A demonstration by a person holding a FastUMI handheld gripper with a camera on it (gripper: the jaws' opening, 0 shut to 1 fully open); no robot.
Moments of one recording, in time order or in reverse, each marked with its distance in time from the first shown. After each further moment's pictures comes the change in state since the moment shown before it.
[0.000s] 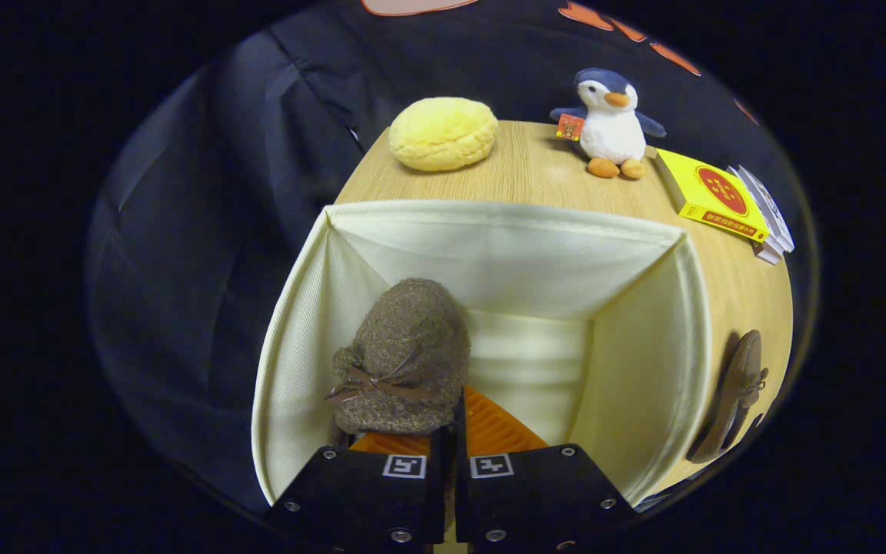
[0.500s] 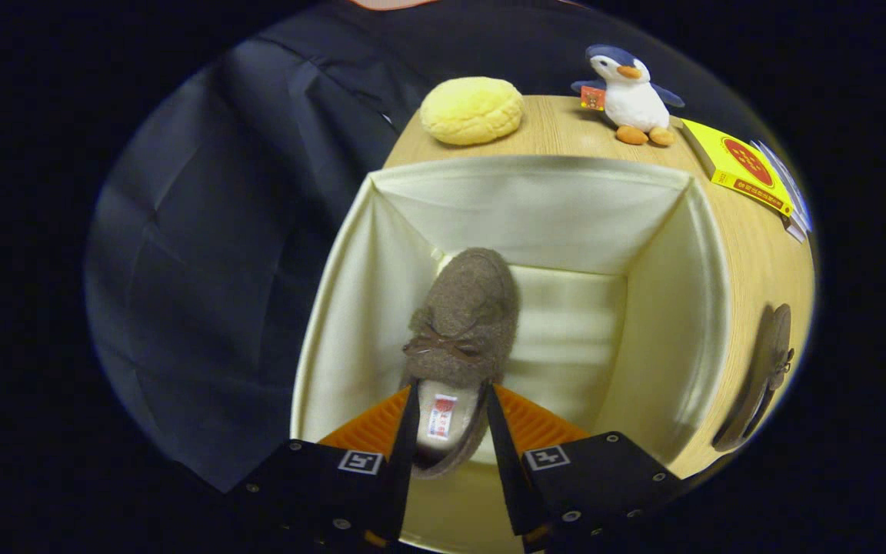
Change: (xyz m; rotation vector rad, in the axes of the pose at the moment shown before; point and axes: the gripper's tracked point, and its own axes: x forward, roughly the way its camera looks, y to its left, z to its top) arm -0.050 0.020 -0.023 0.010 0.049 0.248
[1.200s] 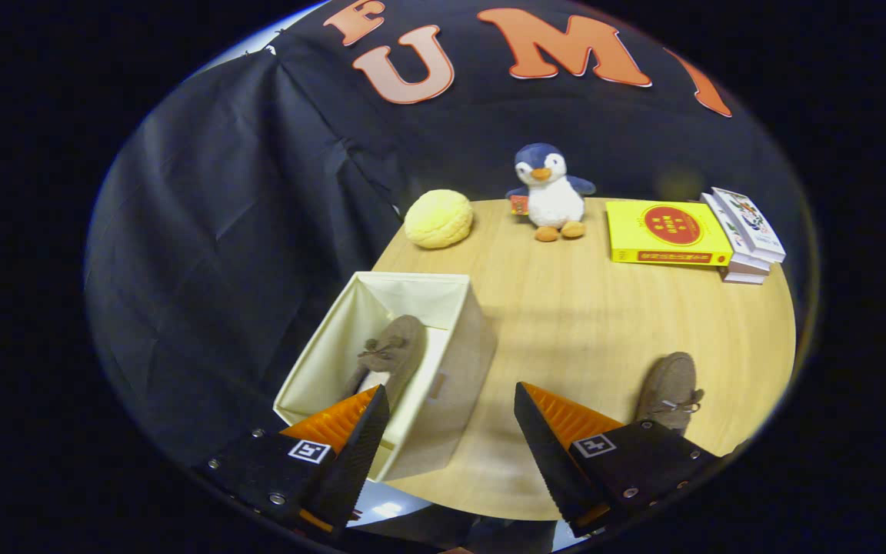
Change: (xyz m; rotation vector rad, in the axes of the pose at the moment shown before) arm -0.155 -0.141 0.005 -0.096 -0.377 -0.041
